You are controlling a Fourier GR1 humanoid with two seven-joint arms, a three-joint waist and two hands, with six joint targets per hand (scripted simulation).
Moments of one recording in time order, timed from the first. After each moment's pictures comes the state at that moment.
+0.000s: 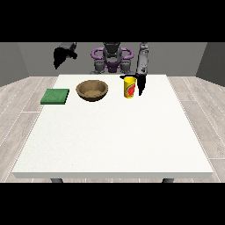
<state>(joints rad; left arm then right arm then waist) -0.49 0.02 0.12 -0.76 0.09 0.10 -0.74 -0.53 -0.22 -0.12 -1.39 -0.08 -0.12 -0.03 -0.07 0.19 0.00</state>
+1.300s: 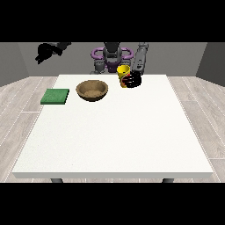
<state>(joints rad) -0.63 0.01 0.05 -0.62 -0.06 0.33 -0.77 -0.50 -0.35 -0.26 -1.24 -0.16 0.01 -0.08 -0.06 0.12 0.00</state>
